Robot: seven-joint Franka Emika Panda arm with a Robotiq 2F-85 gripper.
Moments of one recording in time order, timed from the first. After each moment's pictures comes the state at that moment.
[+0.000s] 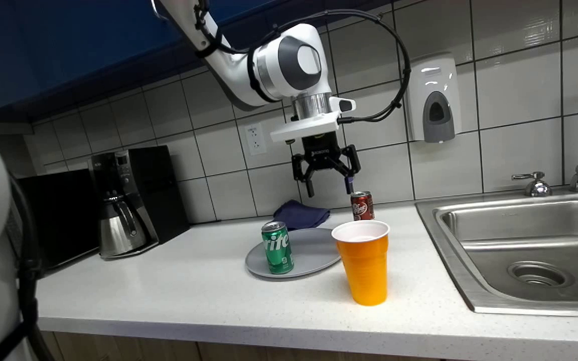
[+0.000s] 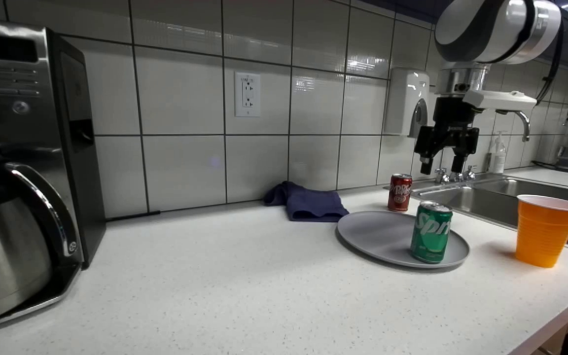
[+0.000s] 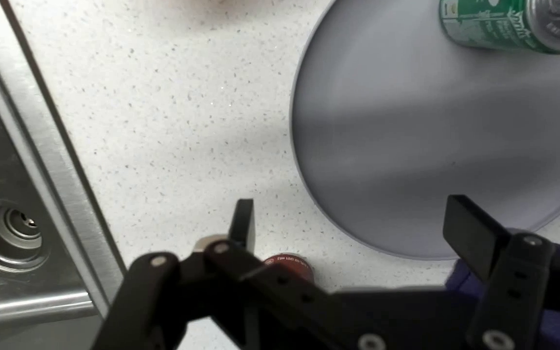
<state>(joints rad) -0.11 0.10 -0.15 -2.19 0.01 2.36 -0.19</state>
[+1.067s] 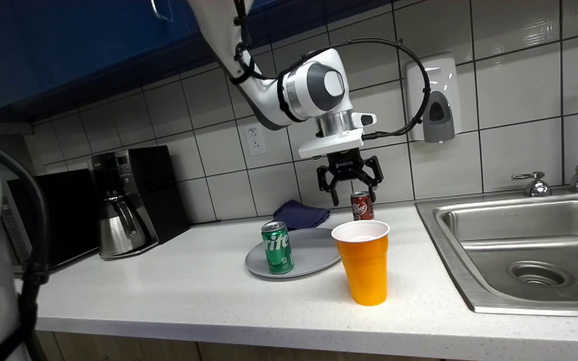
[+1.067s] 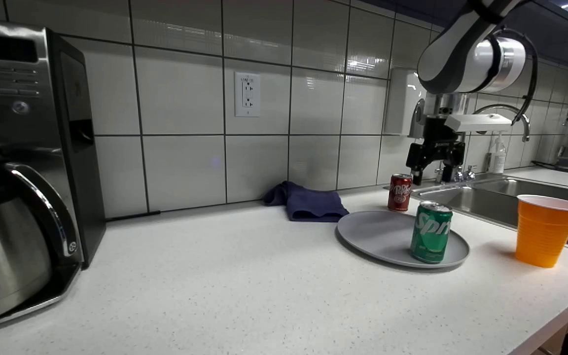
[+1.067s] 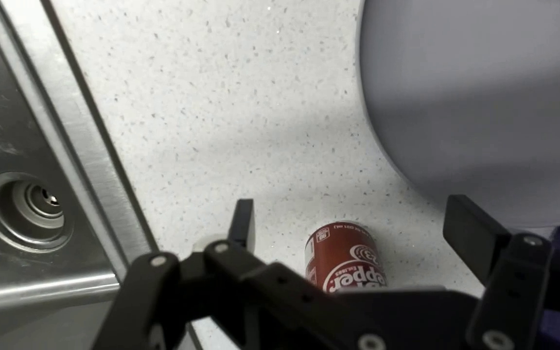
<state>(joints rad) -0.14 0.31 -0.17 -2.02 0.00 2.42 -0.18</state>
